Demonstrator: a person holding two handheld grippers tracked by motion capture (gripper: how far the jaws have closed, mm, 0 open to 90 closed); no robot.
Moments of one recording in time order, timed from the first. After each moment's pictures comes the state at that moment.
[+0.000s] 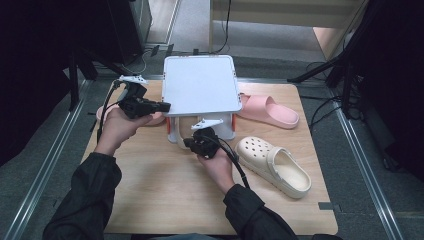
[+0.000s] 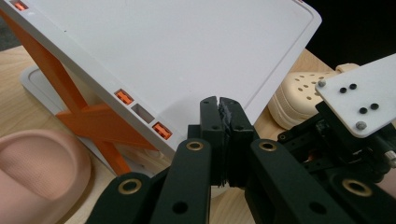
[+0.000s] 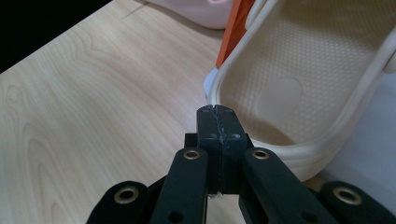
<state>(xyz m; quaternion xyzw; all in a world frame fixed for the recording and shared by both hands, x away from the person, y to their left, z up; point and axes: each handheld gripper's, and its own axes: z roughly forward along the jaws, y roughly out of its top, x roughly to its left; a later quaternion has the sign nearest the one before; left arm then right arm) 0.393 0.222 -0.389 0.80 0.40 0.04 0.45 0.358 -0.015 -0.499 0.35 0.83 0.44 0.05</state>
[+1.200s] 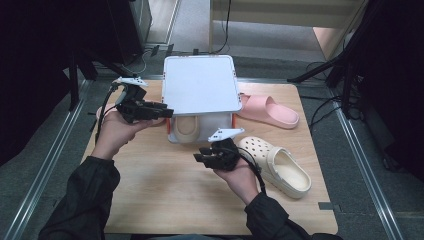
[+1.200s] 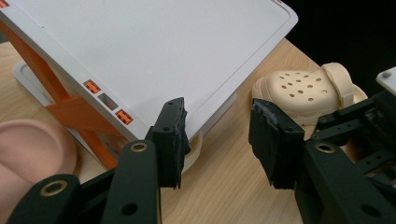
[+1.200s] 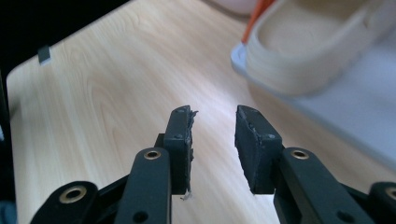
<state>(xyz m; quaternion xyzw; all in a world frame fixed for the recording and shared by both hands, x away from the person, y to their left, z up) 0.369 0.215 -0.376 0.80 0.41 0.04 0.45 0.311 -0.071 -0.468 0.30 0.85 0.44 0.03</state>
